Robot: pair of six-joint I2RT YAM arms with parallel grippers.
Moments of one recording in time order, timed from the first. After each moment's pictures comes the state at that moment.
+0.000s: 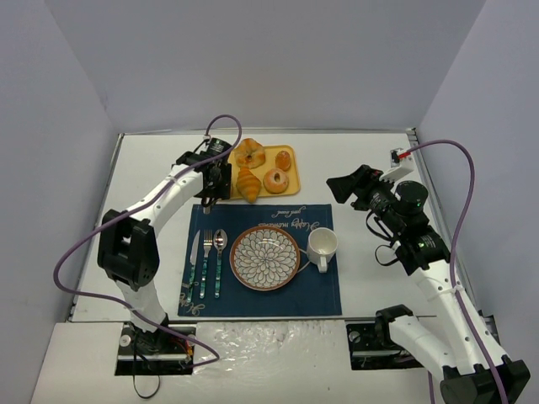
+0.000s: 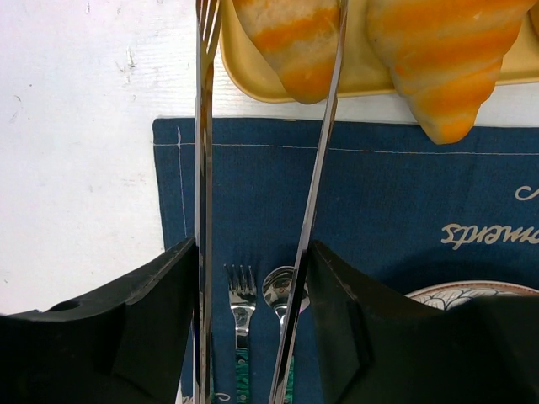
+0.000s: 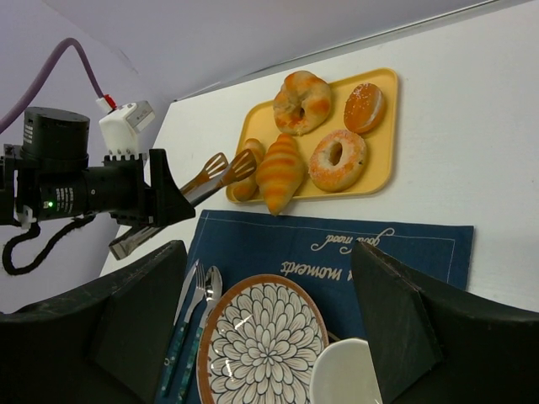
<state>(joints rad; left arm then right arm) -0.43 1.77 1.54 -0.85 -0.25 -0.35 0.25 0.84 0.82 -0.13 -0.21 0.59</state>
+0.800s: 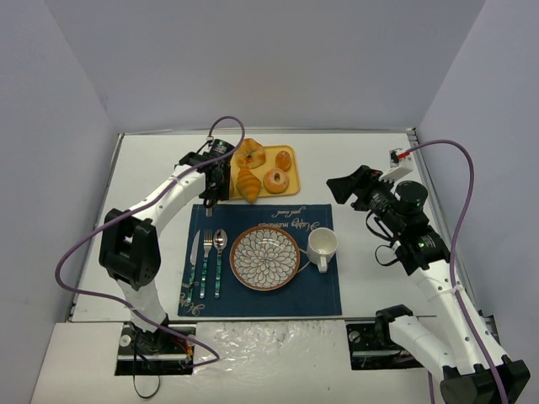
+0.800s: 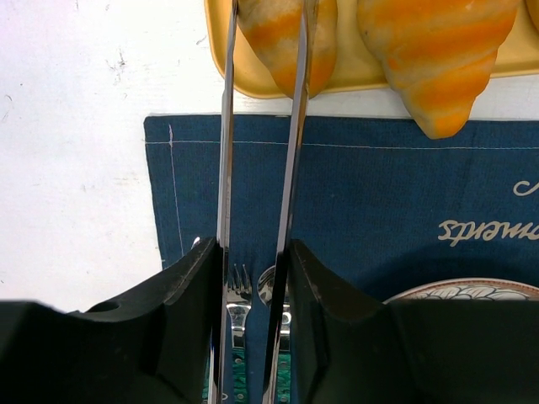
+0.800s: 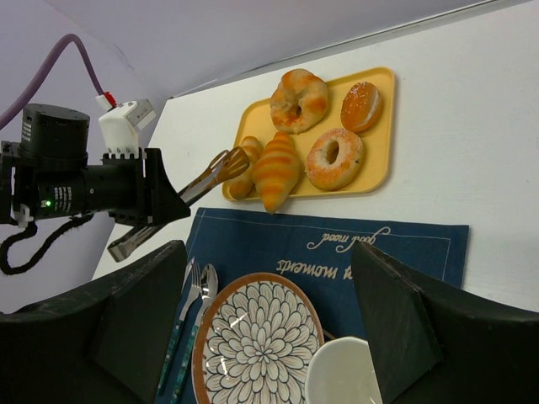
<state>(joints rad) -0.45 1.79 1.54 -0.85 -0.25 -0.35 0.25 0.84 0.82 -0.14 -0.21 0.57</state>
